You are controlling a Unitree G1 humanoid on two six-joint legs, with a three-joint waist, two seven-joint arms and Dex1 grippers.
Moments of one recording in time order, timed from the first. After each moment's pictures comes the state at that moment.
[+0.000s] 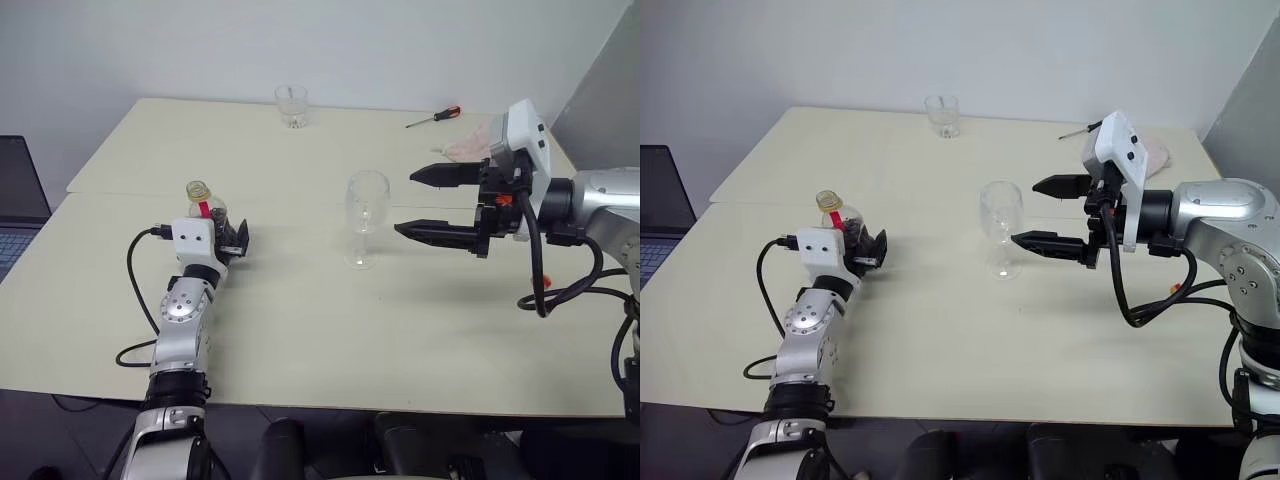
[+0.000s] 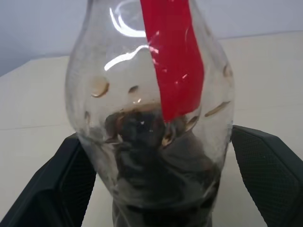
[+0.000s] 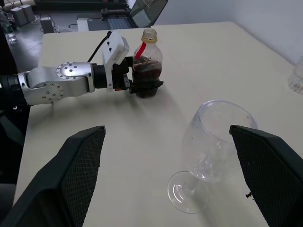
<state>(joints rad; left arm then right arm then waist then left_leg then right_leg) -0.41 0.31 0.20 0.38 -0.11 -0.09 -0.19 -0.77 -0.85 -0.05 -0.43 0.77 0.98 0.85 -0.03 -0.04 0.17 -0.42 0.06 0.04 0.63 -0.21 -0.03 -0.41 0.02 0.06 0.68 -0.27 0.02</state>
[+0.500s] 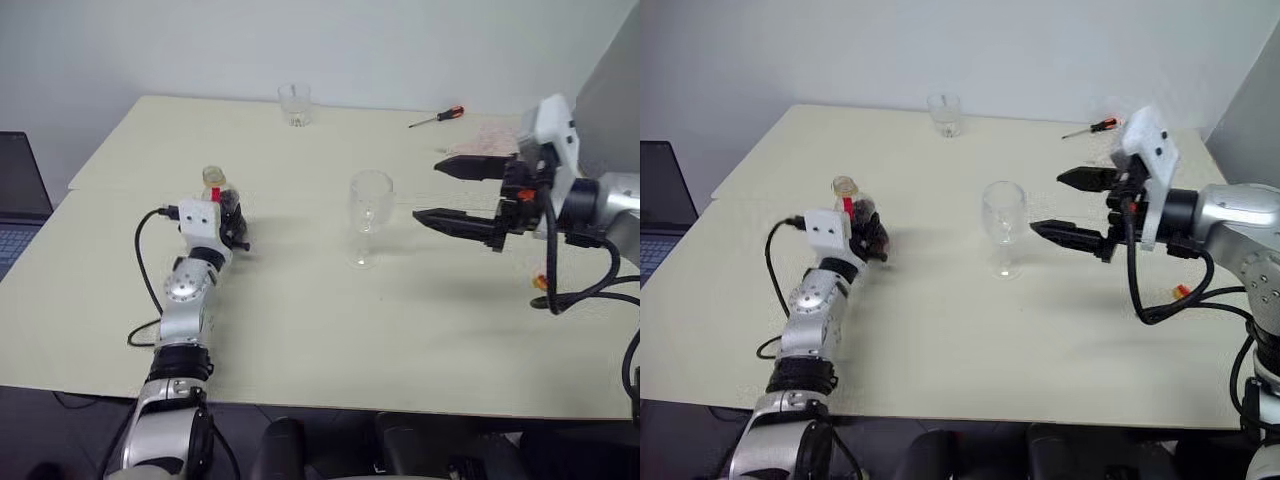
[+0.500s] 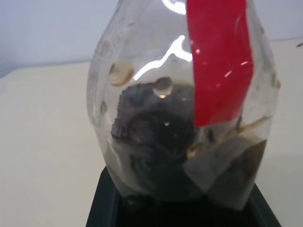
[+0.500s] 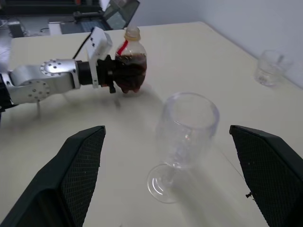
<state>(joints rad) -0.58 0.37 0.19 0.49 -0.11 -0.12 -0.30 -0.64 -0.88 -0.19 -0.45 0.77 0.99 0.79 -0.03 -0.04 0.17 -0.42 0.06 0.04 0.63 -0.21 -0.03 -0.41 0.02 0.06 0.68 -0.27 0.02</state>
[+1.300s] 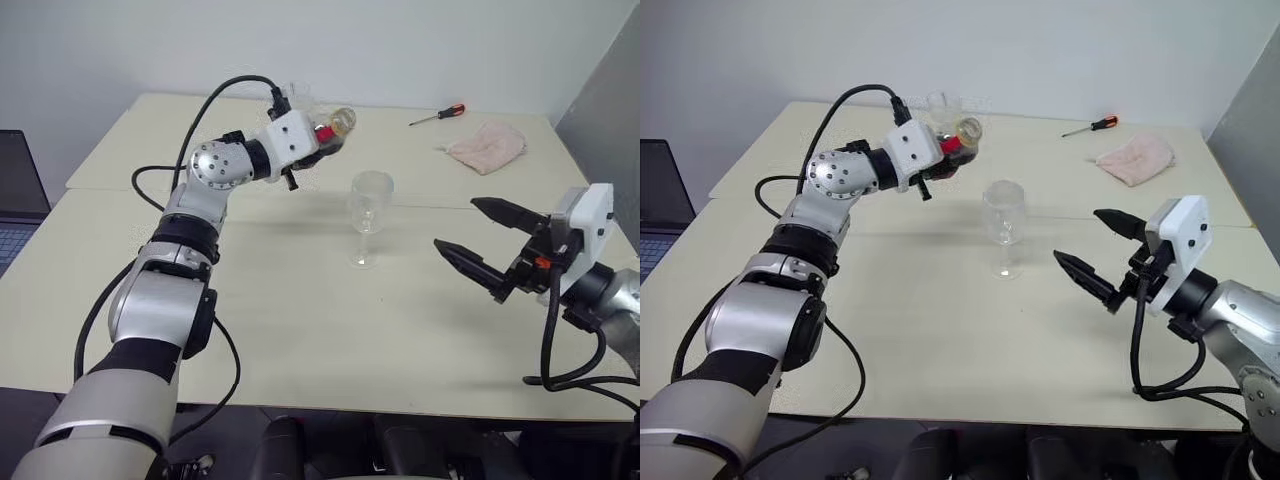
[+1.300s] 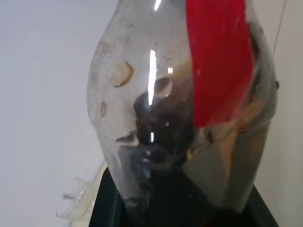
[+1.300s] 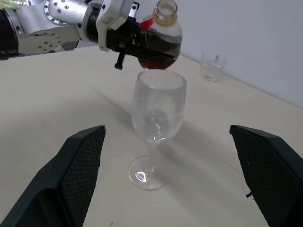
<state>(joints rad) -1.25 0.45 -0.20 1.12 0.21 -0.59 -0.74 -0.17 -0.70 -0.36 -0.77 0.77 0.77 0.53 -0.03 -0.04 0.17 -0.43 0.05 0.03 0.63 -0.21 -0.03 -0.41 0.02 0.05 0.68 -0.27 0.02</state>
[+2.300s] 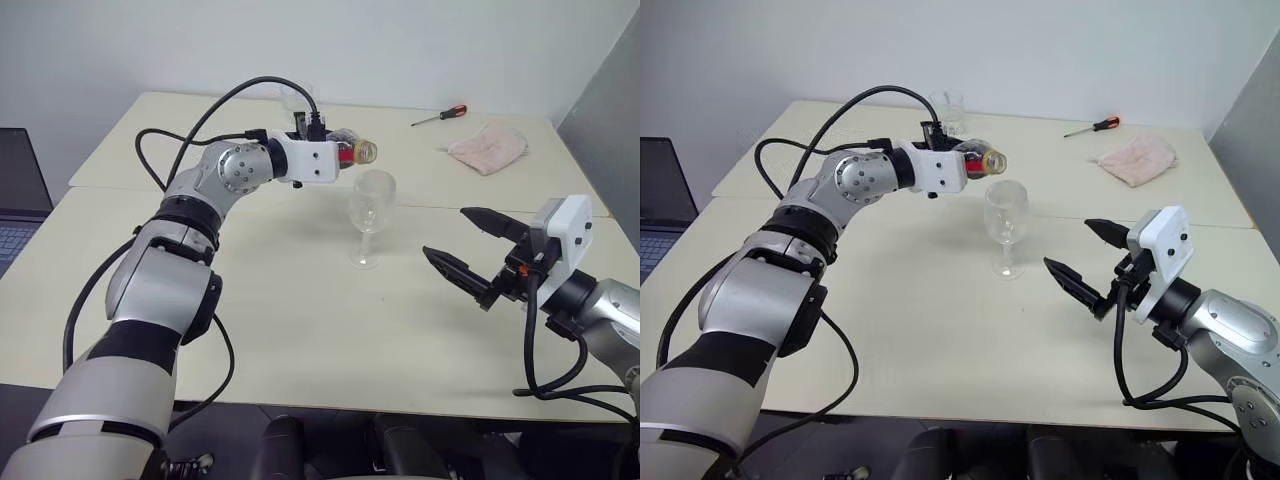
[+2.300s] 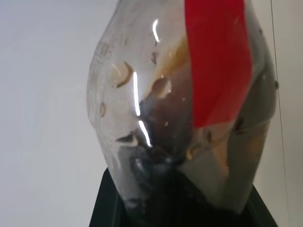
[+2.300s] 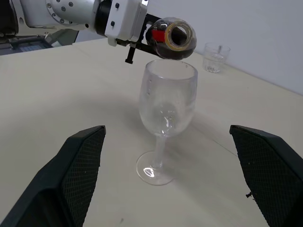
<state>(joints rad) -1.36 0.45 -0.37 1.27 0.54 -0.80 -0.42 -0.14 -0.72 -0.30 -0.80 0.80 0.77 0.43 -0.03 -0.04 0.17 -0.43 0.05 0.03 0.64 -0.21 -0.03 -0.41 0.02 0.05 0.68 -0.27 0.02</state>
